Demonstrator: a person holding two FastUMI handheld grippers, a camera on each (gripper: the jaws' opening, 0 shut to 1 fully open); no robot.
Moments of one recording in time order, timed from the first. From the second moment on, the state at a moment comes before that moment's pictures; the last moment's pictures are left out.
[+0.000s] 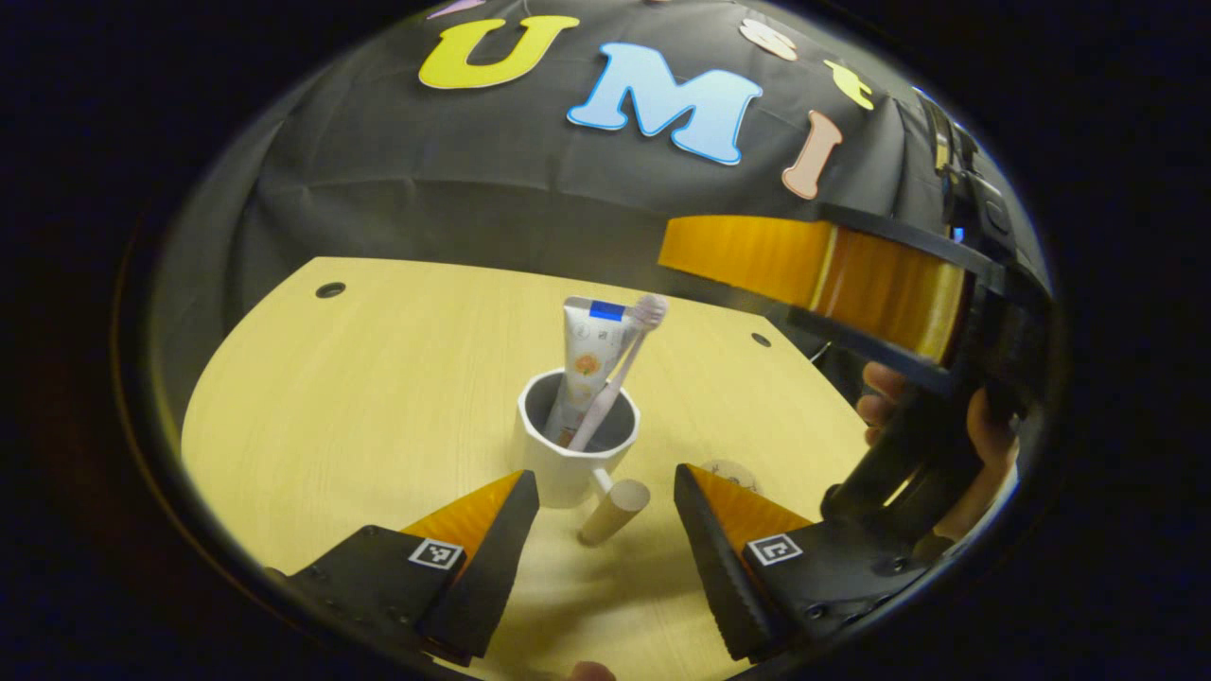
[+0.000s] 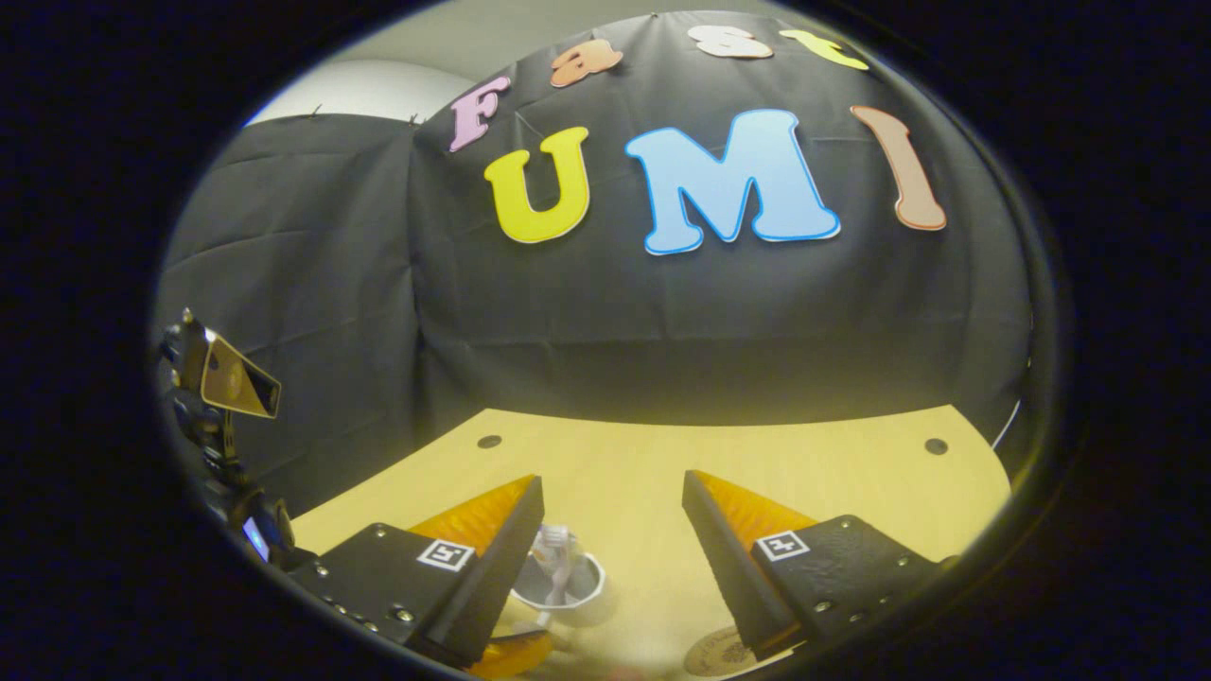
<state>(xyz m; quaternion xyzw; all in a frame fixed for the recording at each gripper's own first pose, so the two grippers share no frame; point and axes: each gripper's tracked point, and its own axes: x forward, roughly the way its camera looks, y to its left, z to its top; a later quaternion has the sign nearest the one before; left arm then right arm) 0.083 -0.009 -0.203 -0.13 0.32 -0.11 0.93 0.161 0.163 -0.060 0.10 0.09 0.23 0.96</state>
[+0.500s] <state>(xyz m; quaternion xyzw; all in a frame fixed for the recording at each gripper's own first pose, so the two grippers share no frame) 0.094 -0.016 -0.237 -0.13 0.42 -0.05 0.90 0.165 0.077 -0.054 0.08 0.10 0.16 0.98</state>
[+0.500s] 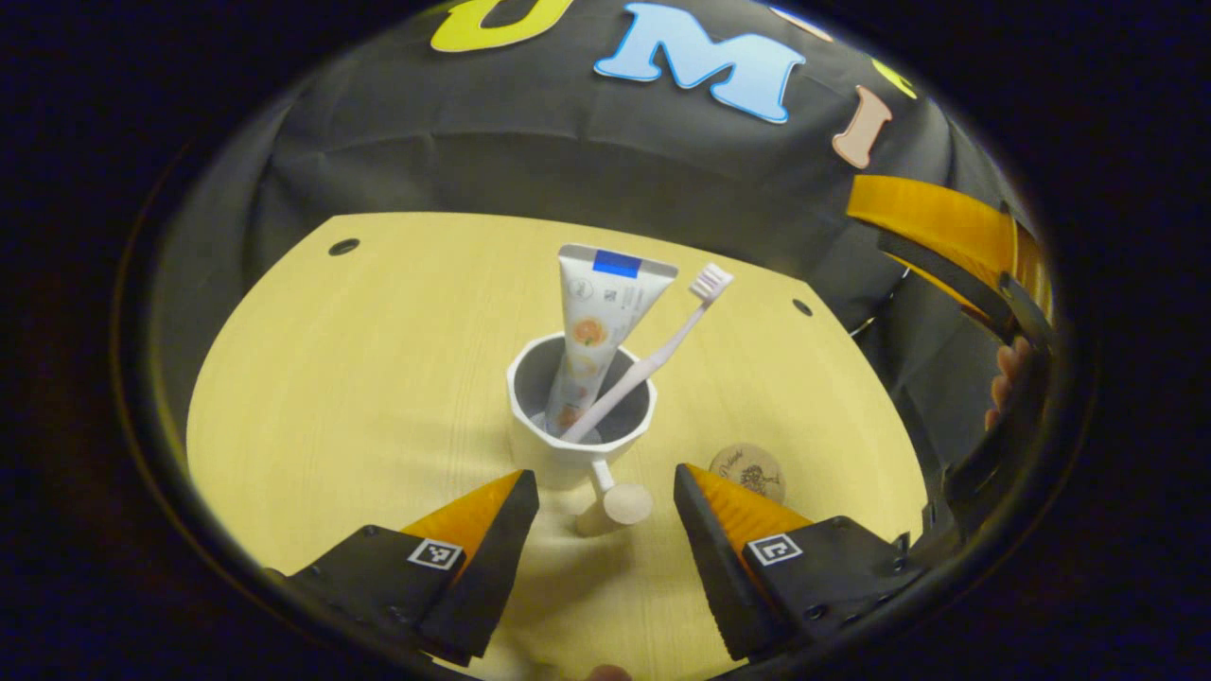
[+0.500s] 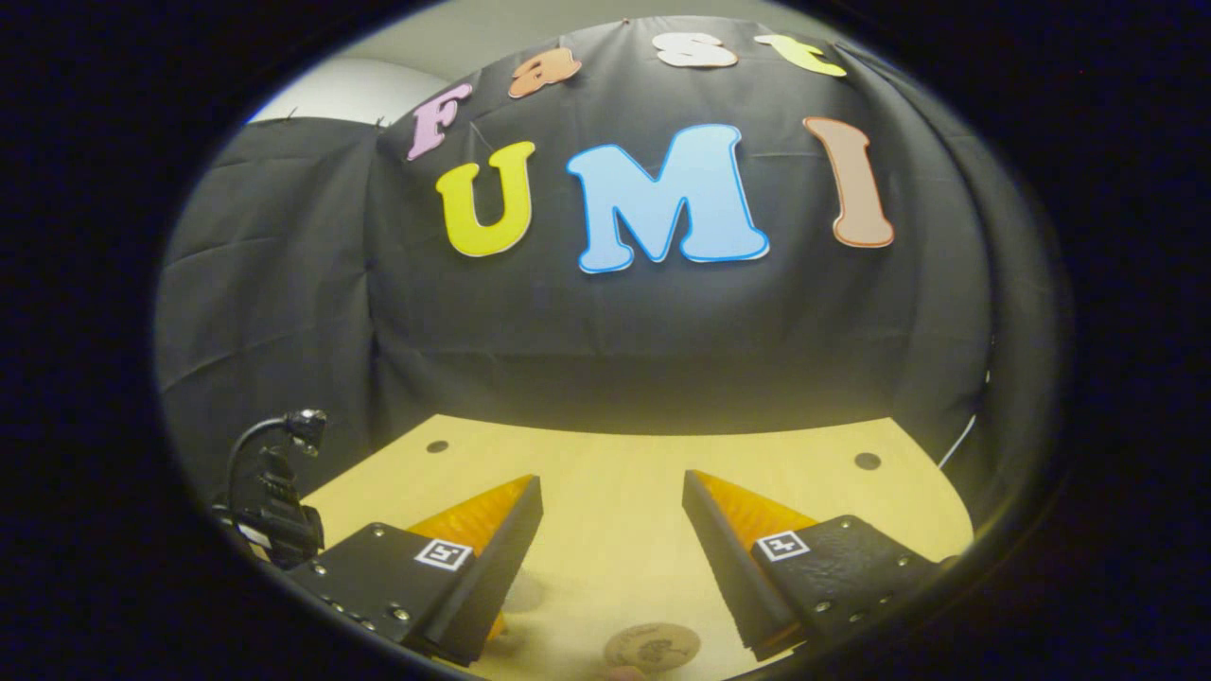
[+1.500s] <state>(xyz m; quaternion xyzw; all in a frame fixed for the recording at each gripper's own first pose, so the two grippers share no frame) 0.109 -0.014 -0.278 -0.10 0.52 0.02 0.85 0.154 -0.003 -0.096 0.08 0.17 0.11 0.98</state>
